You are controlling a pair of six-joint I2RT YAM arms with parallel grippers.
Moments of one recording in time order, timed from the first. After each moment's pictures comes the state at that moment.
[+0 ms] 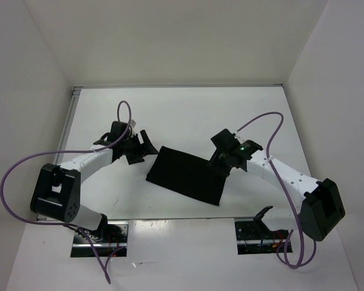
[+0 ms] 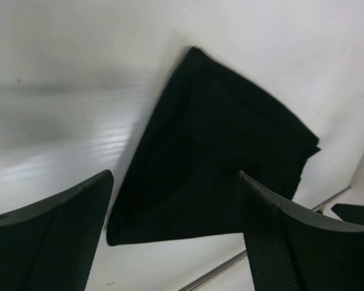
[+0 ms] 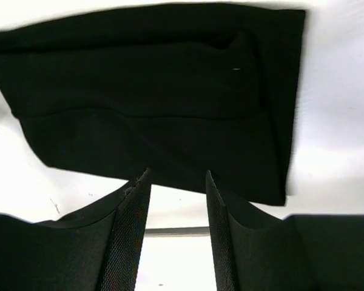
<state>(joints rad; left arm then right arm) -0.24 1.46 0.82 -0.21 0.35 -0.69 0.64 1.26 0.92 -0.80 0.12 1.17</state>
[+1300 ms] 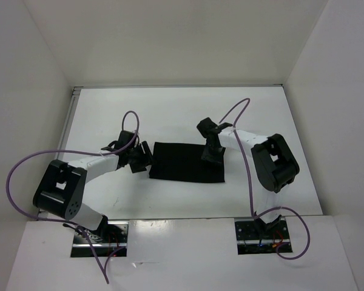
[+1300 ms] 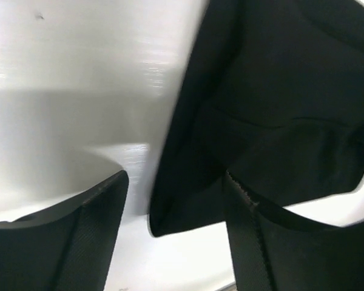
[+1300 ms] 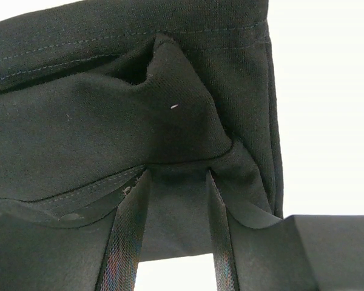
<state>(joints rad) -0.32 1.49 0.71 -0.19 0.21 -0.74 0.54 1.83 1.18 -0.74 0.17 0.89</state>
